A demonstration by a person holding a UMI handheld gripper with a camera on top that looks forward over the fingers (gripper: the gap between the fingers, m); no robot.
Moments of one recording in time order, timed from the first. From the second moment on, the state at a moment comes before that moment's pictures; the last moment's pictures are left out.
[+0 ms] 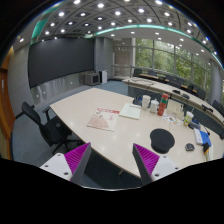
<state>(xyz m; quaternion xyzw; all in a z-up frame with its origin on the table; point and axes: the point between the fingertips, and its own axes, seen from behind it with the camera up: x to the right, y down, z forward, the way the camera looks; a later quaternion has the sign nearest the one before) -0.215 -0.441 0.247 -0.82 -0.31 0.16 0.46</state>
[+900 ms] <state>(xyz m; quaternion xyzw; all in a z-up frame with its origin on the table) 0.151 -0.132 0.043 -0.89 -0.09 0.01 0.44</state>
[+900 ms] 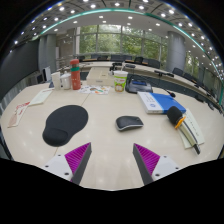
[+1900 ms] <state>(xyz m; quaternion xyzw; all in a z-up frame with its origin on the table) 0.168 0.061 -0.015 -0.91 -0.06 0.01 0.41</state>
